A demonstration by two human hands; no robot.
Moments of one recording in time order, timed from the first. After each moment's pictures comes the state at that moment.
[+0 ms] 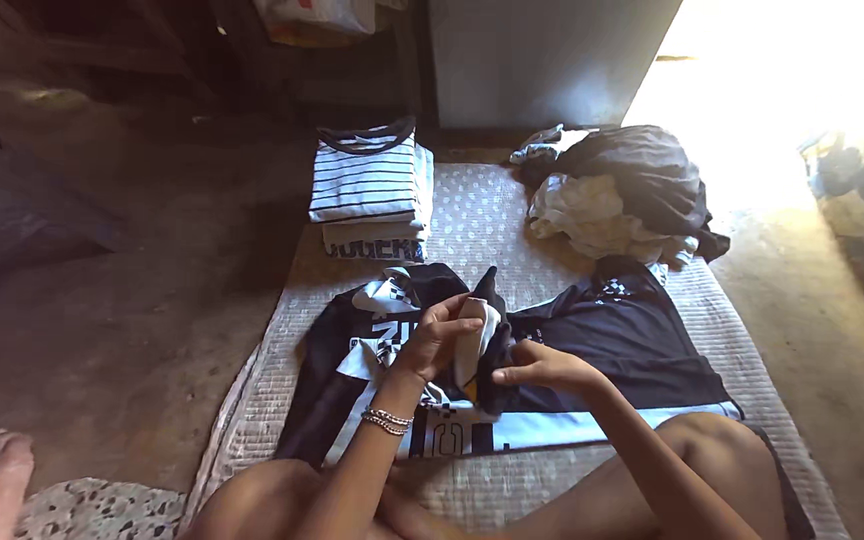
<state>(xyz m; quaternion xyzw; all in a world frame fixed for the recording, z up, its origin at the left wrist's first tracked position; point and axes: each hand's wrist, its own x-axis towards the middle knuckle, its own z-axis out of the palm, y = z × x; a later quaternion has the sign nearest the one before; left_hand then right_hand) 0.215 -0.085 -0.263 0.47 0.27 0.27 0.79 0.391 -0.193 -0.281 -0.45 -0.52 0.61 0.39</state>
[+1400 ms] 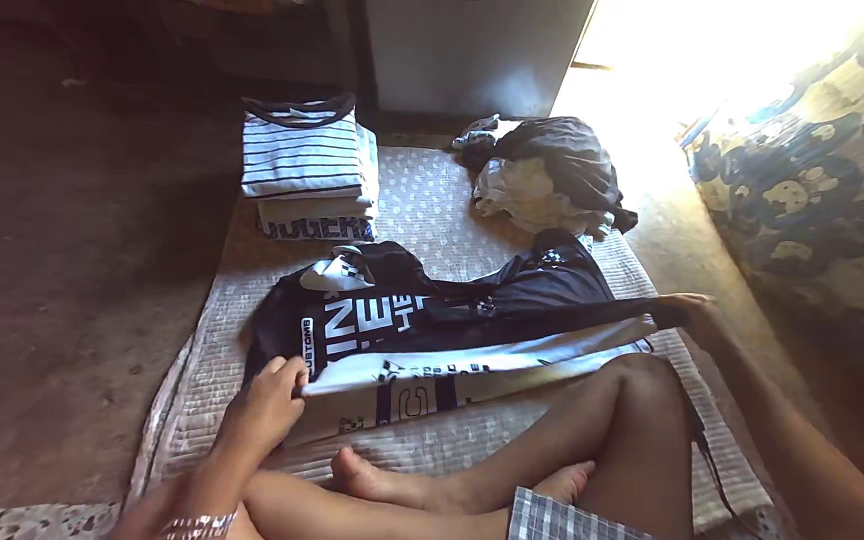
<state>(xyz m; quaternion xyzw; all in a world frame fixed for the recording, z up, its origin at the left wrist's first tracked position) 0.040 -0.095 -0.300 0.84 0.50 -0.03 0.21 0.629 -0.390 -0.320 -0.78 -0.19 0.24 0.54</state>
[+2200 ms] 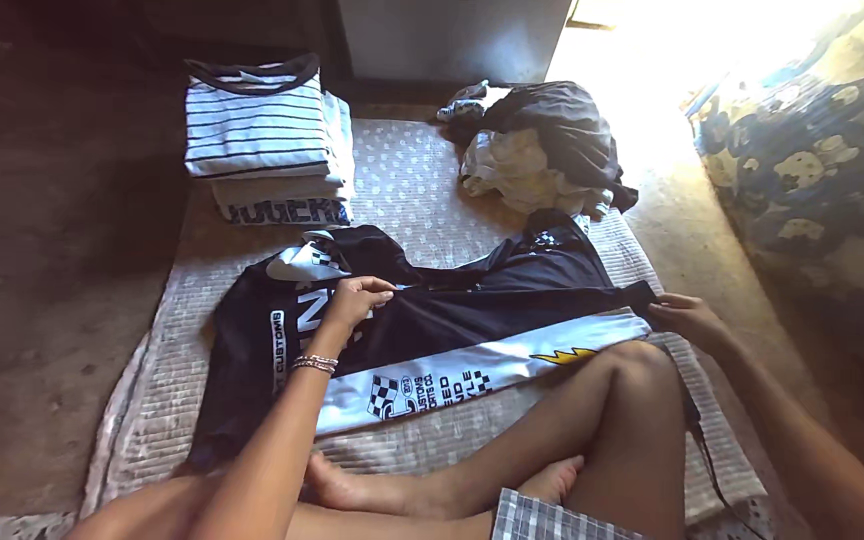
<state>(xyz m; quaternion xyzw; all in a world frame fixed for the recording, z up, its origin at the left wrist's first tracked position) 0.196 -0.048 -0.339 0.74 0.44 0.14 0.49 0.638 -0.413 -0.348 -0.81 -0.20 0.35 0.43</state>
